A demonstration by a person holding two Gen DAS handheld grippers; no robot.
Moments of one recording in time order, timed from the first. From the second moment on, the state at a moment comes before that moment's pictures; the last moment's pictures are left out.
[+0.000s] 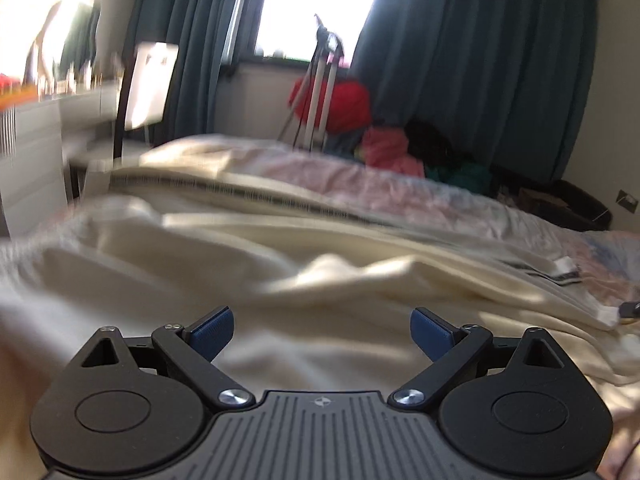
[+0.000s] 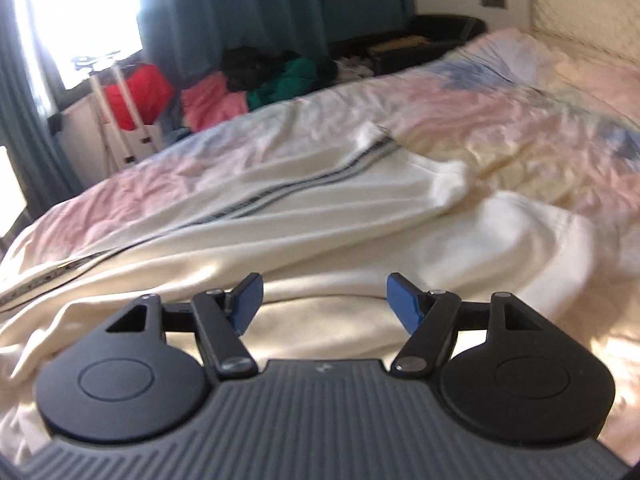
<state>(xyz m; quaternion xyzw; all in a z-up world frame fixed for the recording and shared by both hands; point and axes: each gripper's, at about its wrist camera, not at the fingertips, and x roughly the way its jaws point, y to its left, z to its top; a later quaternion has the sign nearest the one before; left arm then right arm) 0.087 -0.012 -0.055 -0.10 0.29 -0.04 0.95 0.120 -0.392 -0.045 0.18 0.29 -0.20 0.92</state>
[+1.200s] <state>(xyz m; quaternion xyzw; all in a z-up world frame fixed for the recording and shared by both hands) 0.029 0.279 -0.109 -0.58 0.33 0.08 0.74 0.052 -0.517 -0.084 0.32 0.08 -0.39 0.86</state>
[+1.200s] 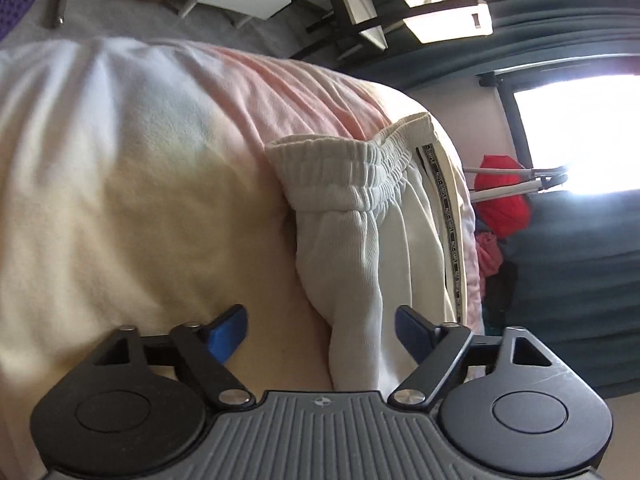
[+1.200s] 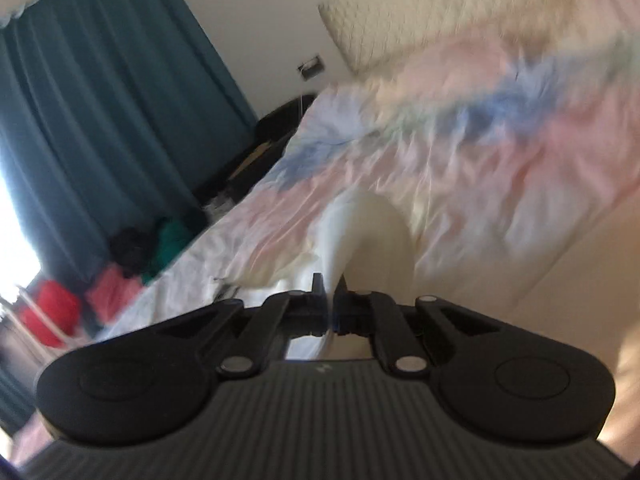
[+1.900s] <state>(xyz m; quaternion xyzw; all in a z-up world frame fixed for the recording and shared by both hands) 0.071 0.275 -0.098 -0.55 0.34 0.01 0.77 0.043 -0.542 -0.083 0.40 0.15 -0.40 0.81</state>
